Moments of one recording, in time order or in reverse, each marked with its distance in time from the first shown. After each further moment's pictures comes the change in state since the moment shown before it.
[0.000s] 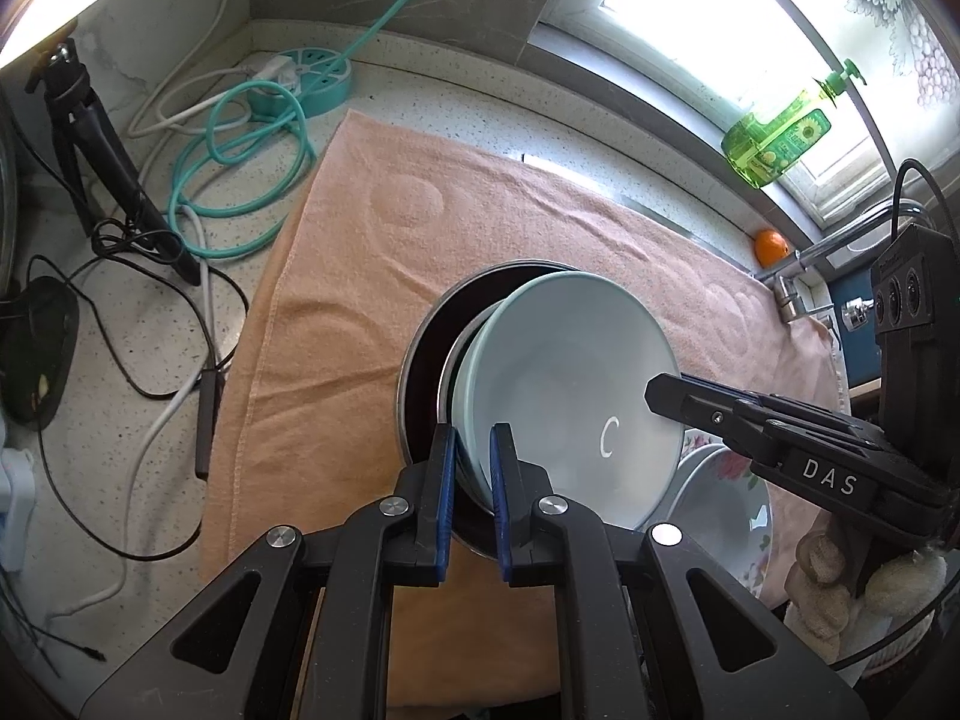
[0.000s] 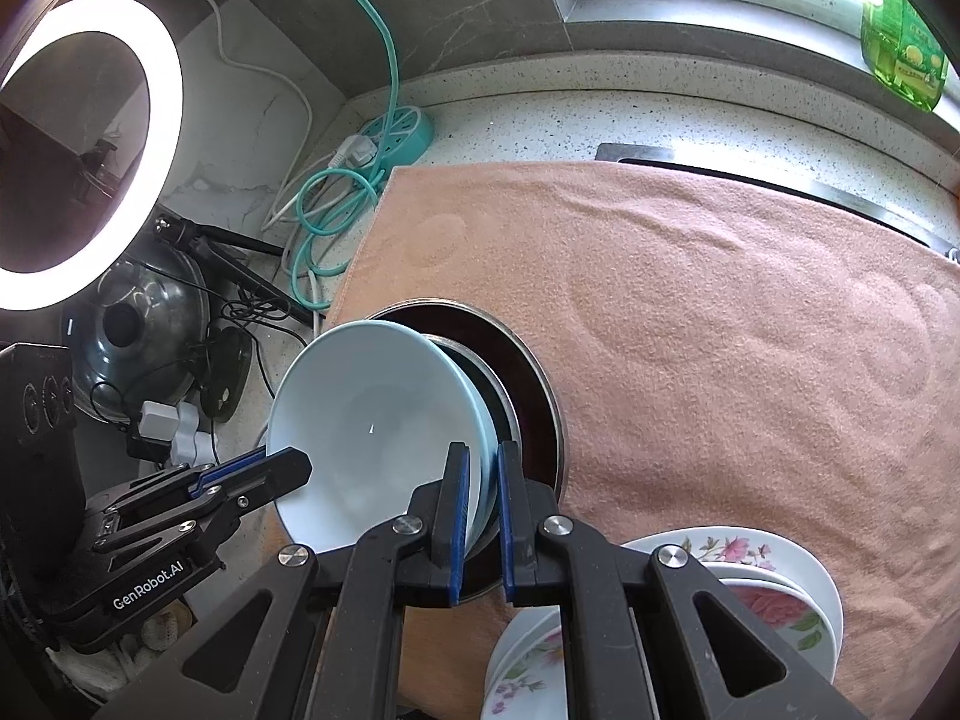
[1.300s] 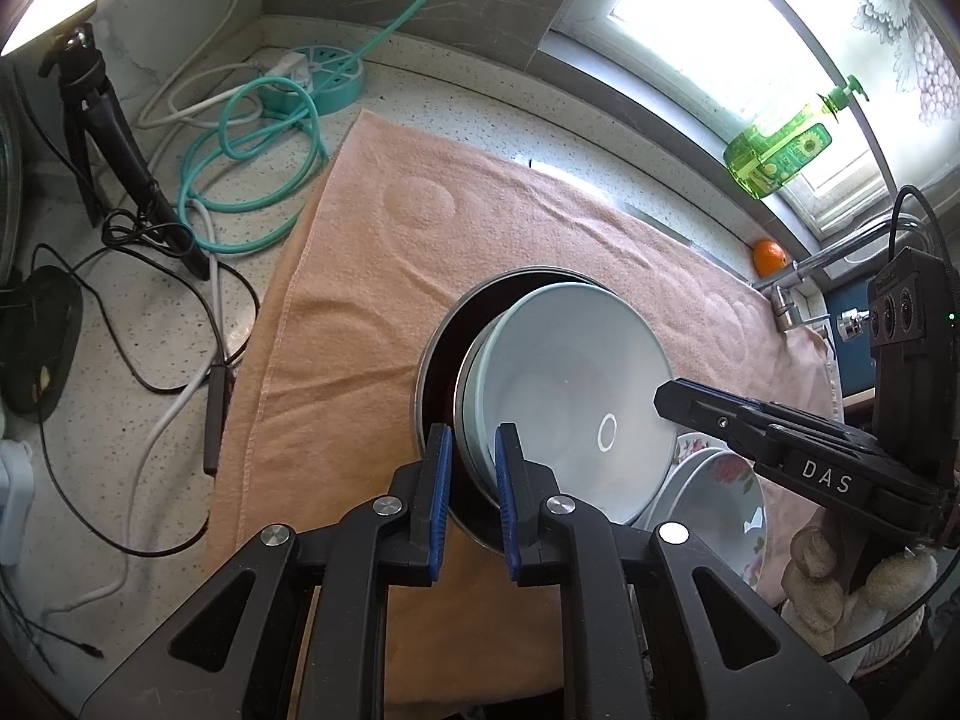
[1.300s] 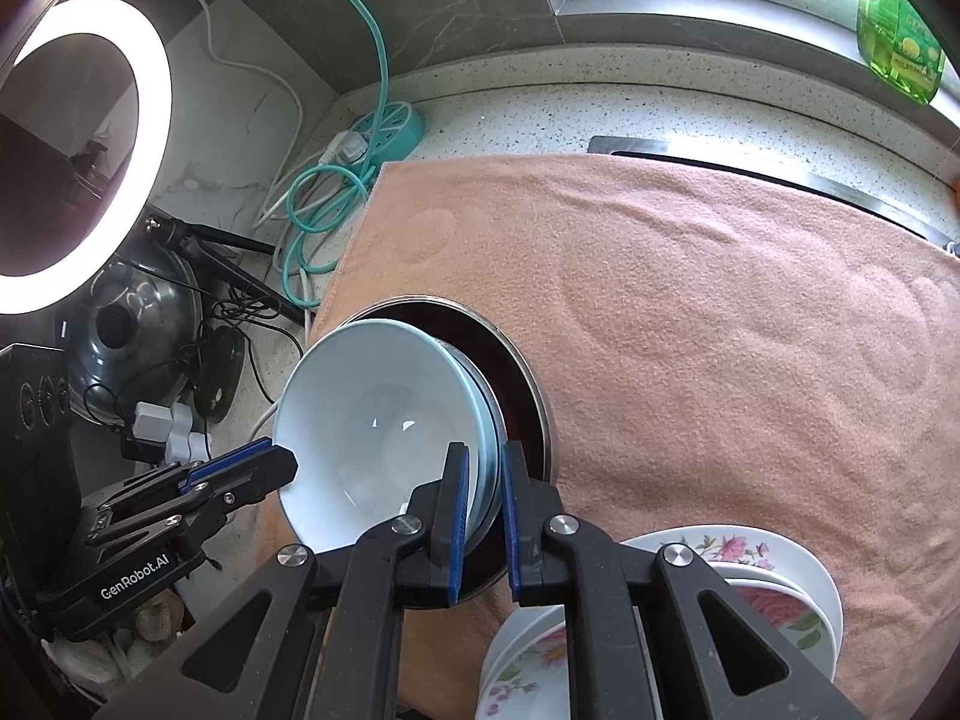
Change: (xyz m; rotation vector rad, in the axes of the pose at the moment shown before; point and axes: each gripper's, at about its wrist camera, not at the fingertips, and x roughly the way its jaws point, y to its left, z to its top) left arm -0.009 0.009 0.000 -0.026 -0.009 -0.018; right arm -0.001 0.000 -0.001 0.010 0.002 -0.008
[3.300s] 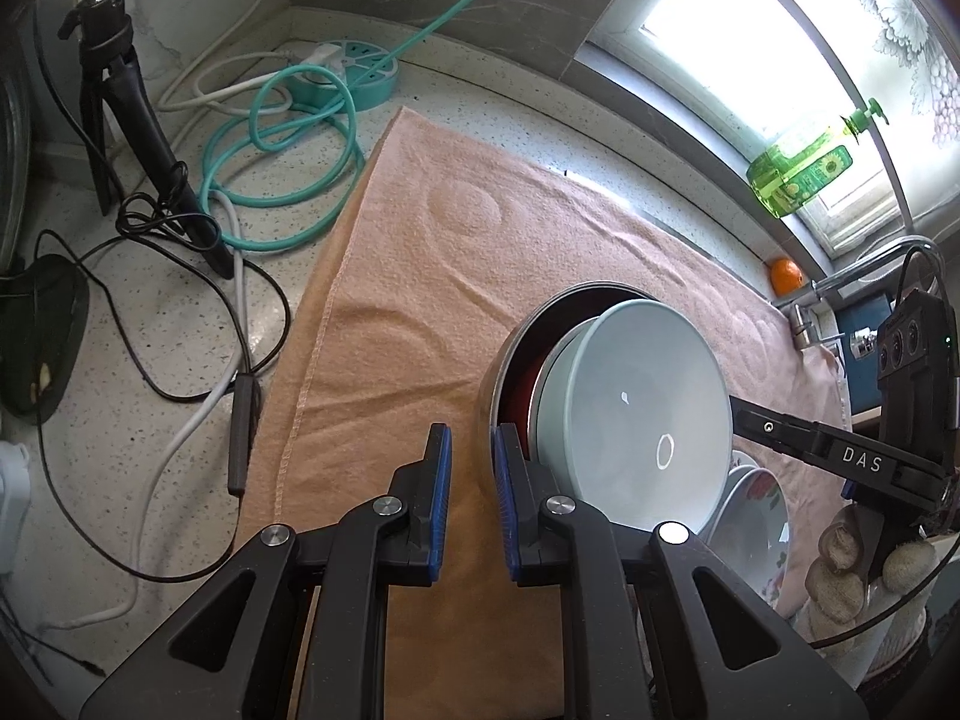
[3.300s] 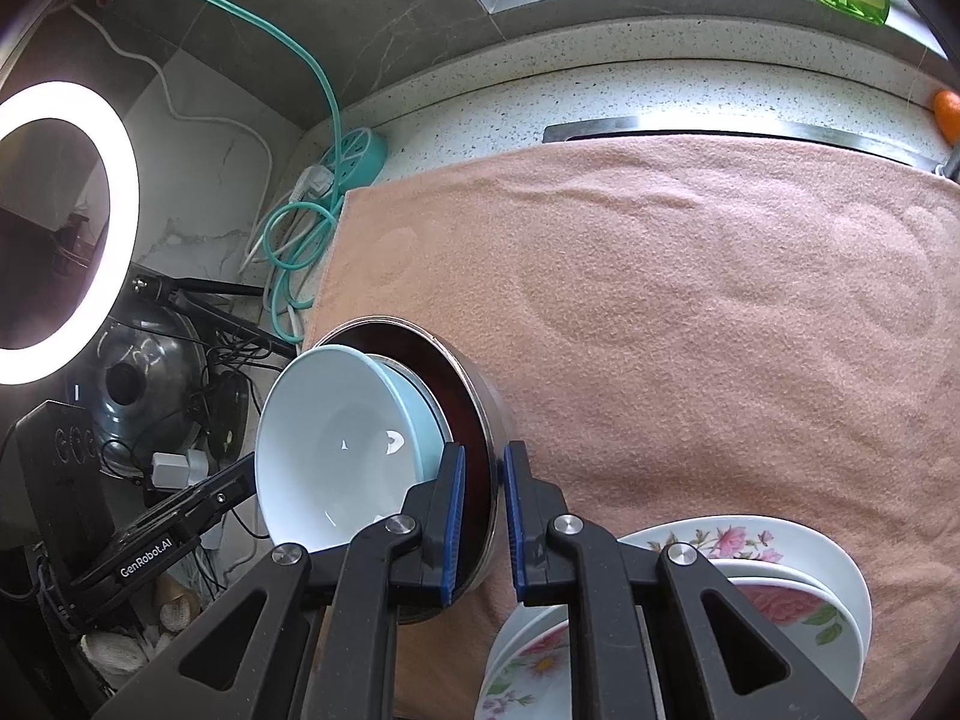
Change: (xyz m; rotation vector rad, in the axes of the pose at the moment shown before) left arm 0.013 0.027 0.001 -0.020 -0.026 0.017; right arm 0.009 -0.029 -0.002 0.143 -0.021 0.051
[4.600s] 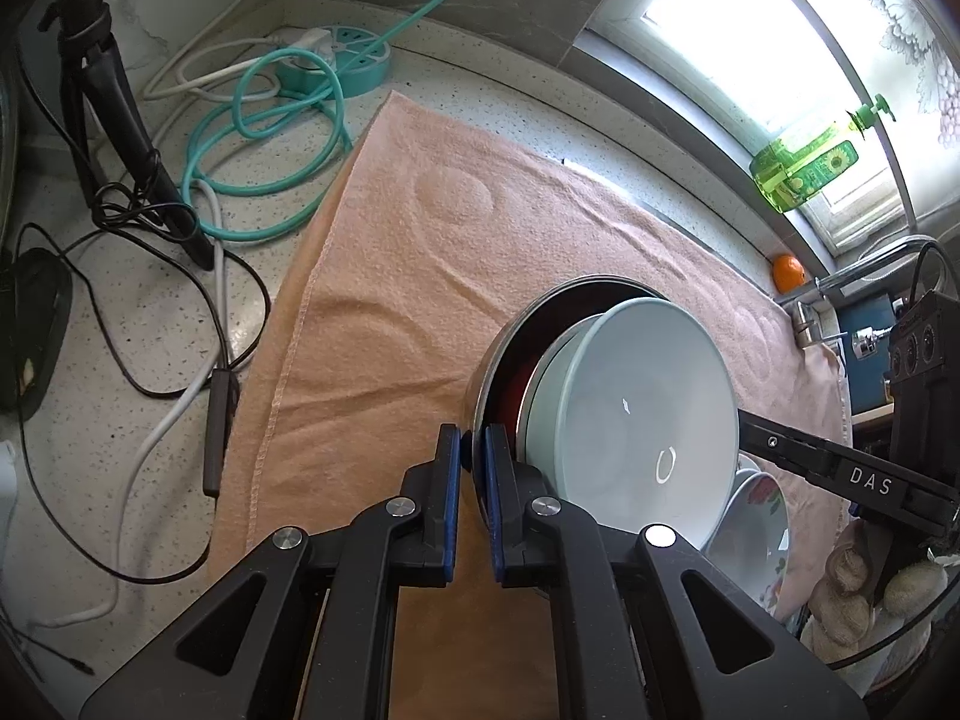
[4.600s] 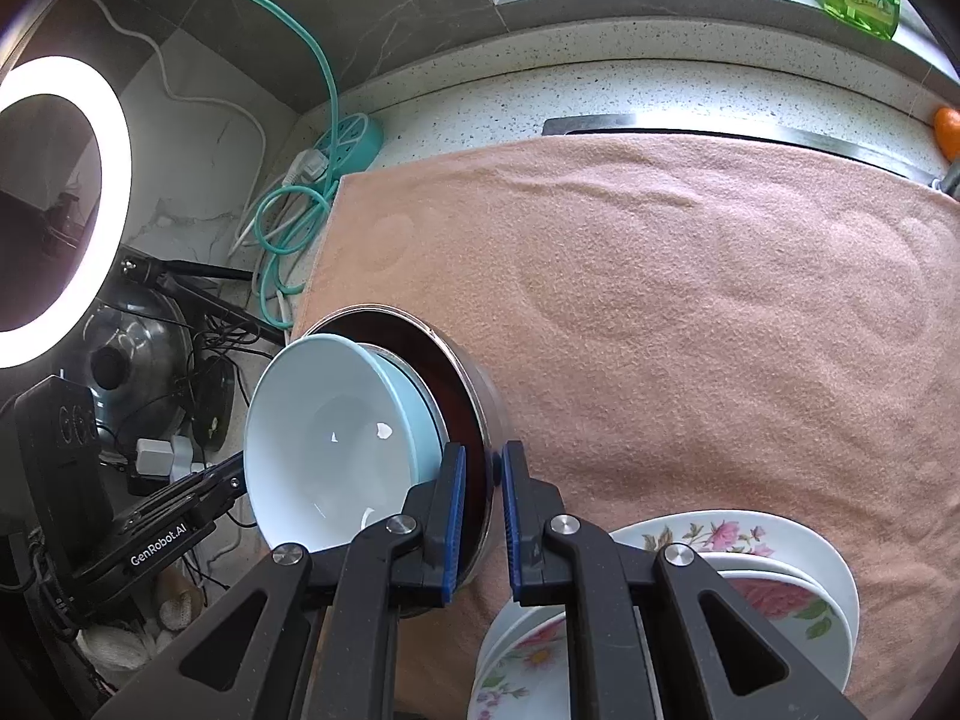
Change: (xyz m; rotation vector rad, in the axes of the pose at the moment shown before) left arm 0.012 -0.004 0.003 -0.026 0.023 -0.016; right arm 0.003 0.005 -0.001 -0.009 0.022 -0.041
